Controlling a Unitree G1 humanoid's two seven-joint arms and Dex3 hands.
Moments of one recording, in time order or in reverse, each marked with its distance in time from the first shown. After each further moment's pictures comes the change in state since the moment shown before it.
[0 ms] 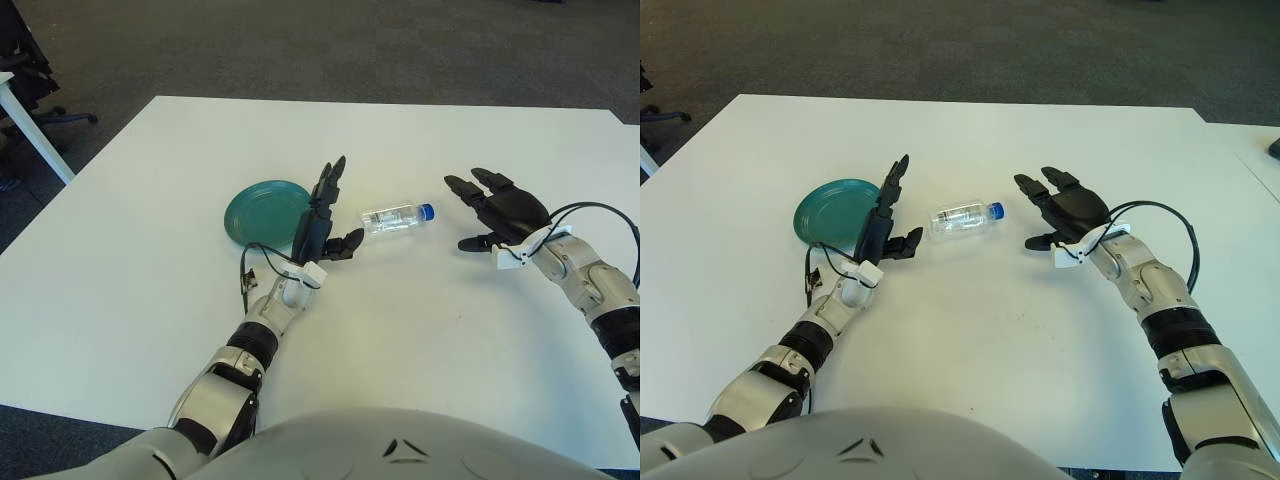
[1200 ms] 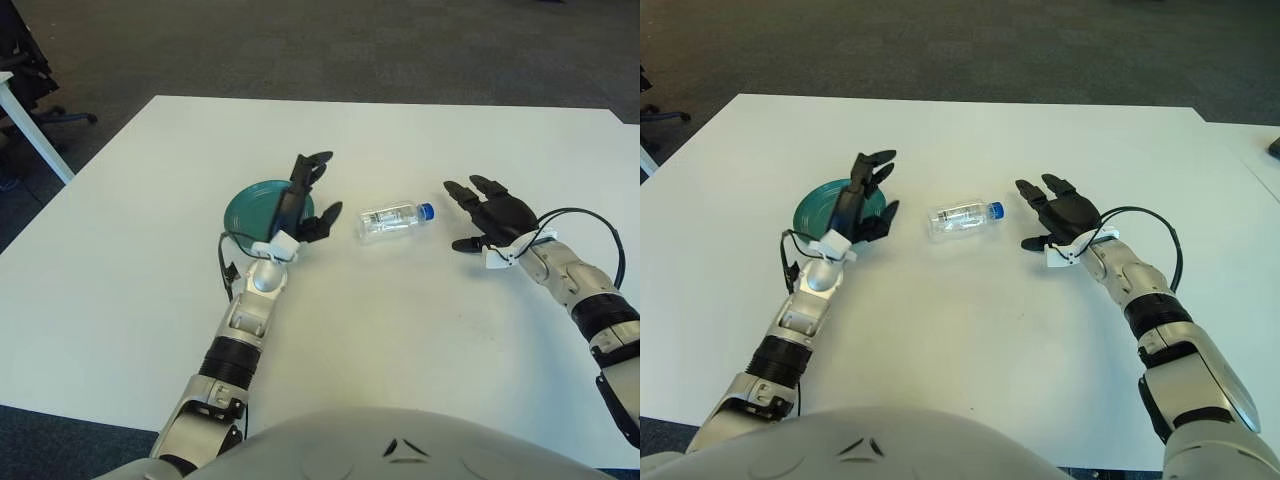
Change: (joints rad) left arm 0.170 0.067 0.115 -0.710 -0.325 0.645 -0.434; right arm -0.133 0.069 0.137 0.332 -0.019 -0.026 -0.202
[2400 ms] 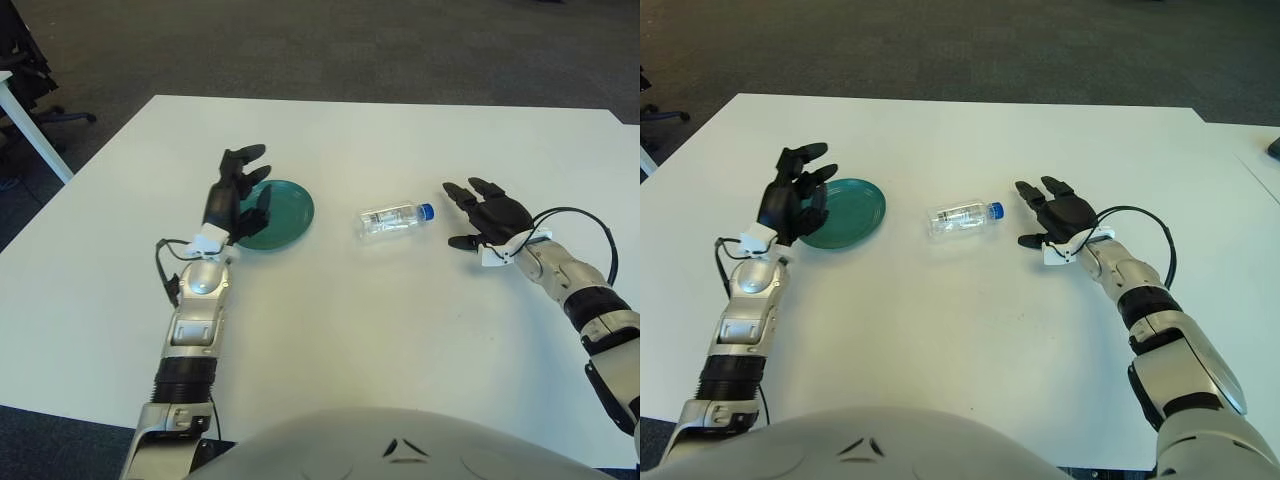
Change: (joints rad) left arm 0.135 0.120 0.267 -0.087 -0.159 0.083 -0.072; right arm -0.064 0.027 0.047 0.136 0.031 -0.019 -0.036
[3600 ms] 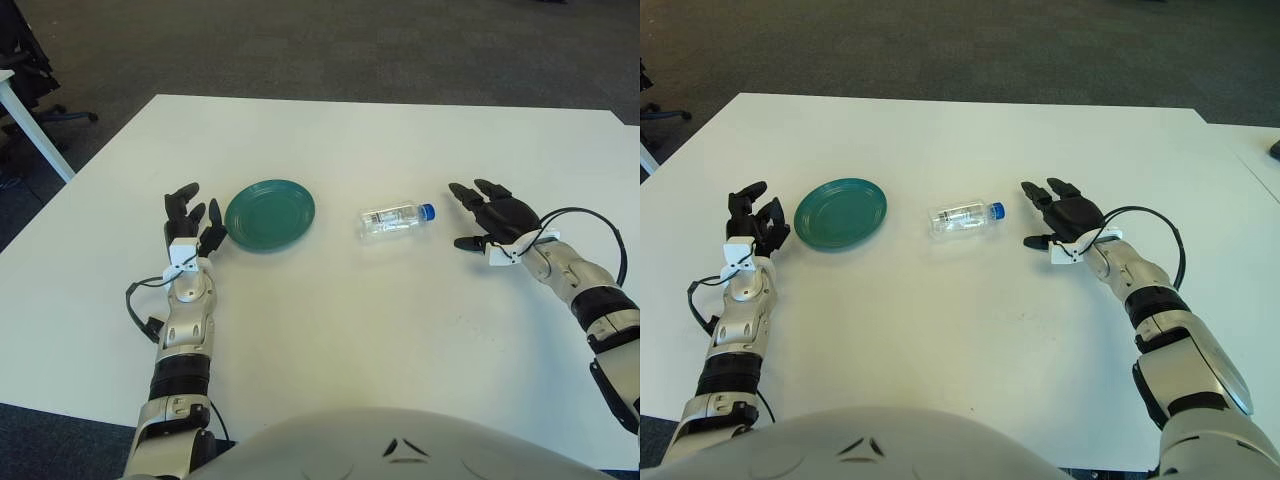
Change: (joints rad) left arm -0.071 -0.066 0.111 0.290 0.021 0.085 0.319; right arm -0.002 -0.025 -0.011 0.021 0.031 -0.040 0.025
